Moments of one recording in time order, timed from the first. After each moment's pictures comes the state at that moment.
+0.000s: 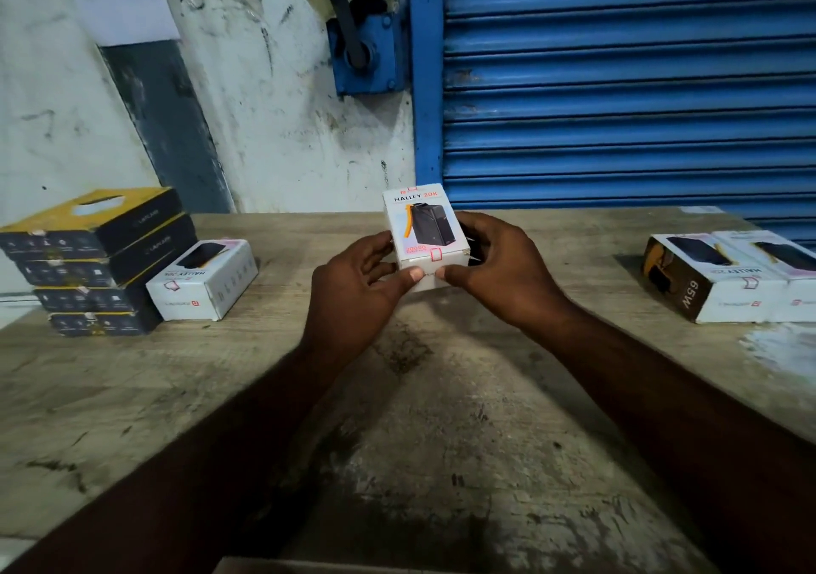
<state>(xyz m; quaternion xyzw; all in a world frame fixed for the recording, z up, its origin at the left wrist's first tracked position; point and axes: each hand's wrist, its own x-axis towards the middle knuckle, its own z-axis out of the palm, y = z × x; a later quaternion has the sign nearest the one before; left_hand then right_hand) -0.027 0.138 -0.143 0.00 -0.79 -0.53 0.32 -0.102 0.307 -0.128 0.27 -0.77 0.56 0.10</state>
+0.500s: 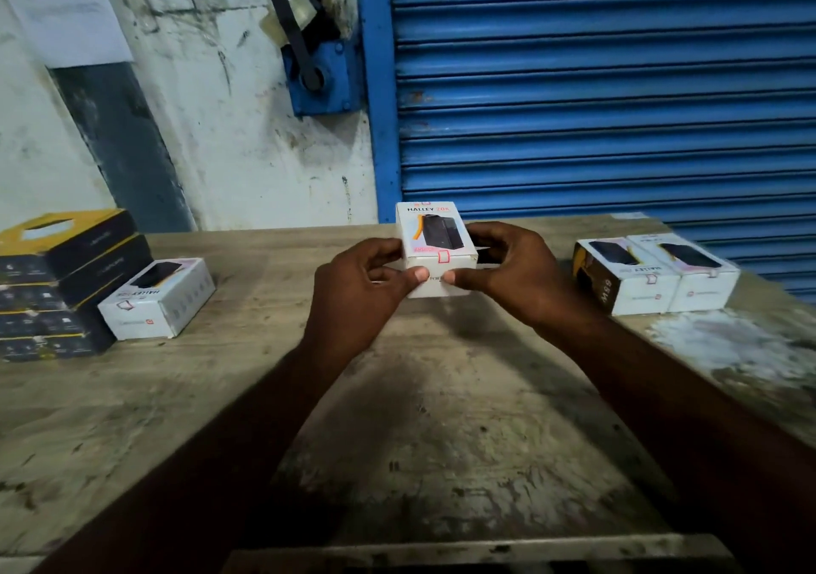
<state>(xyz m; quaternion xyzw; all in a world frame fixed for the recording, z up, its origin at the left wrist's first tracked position) -0.025 0.197 -0.118 -0.03 -0.82 -0.50 0.29 -0.084 0.386 -0.107 0.22 -0.79 0.57 0.10</state>
